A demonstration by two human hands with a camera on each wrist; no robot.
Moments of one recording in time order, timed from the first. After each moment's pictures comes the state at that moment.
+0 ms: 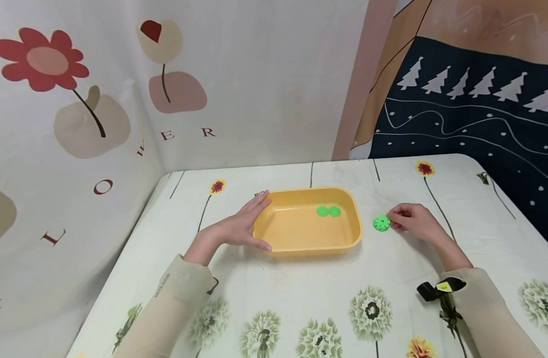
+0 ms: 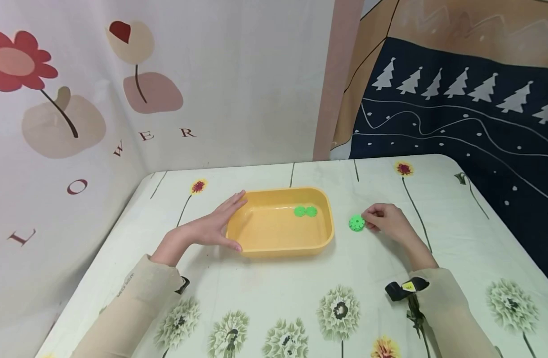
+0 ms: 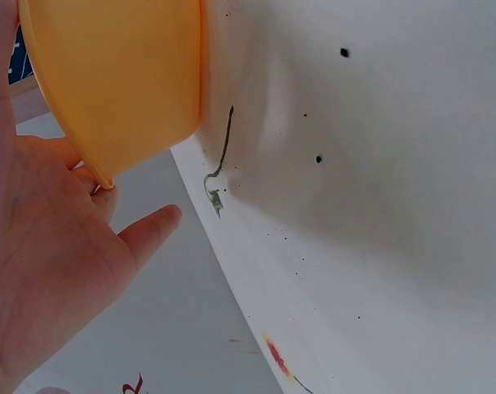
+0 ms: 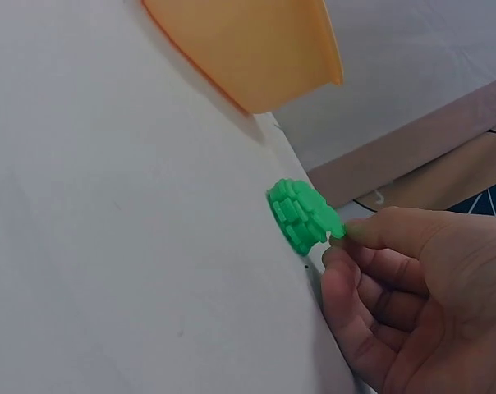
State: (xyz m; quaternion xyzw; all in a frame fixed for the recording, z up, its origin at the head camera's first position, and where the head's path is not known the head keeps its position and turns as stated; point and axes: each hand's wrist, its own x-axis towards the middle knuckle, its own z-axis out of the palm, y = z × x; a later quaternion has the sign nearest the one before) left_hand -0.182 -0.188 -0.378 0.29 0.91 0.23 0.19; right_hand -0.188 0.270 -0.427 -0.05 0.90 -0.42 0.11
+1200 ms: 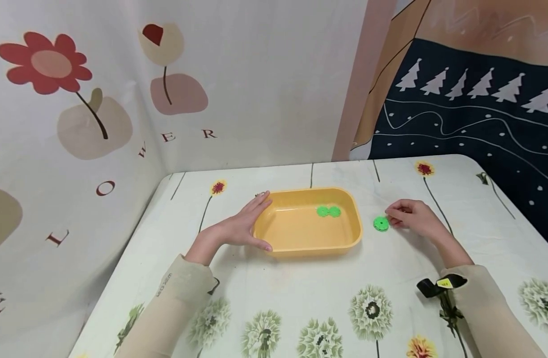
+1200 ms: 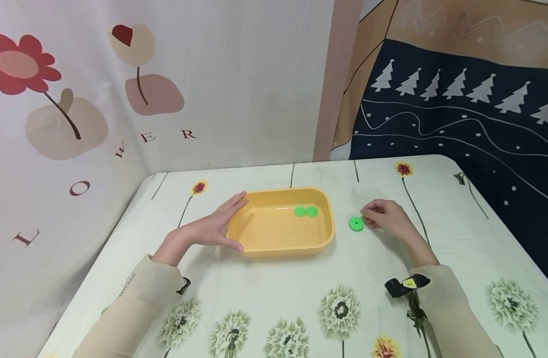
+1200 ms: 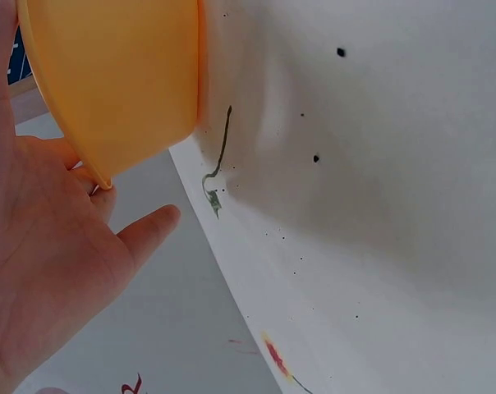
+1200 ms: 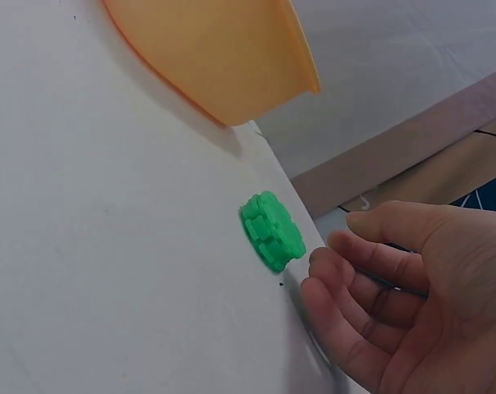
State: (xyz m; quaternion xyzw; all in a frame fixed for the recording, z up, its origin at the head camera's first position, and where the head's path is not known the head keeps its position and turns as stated) left_hand -0.182 -0.188 -0.378 0.29 0.91 0.23 0.19; right_hand -0.190 0.268 -0.419 -0.04 0.88 -0.45 0.12
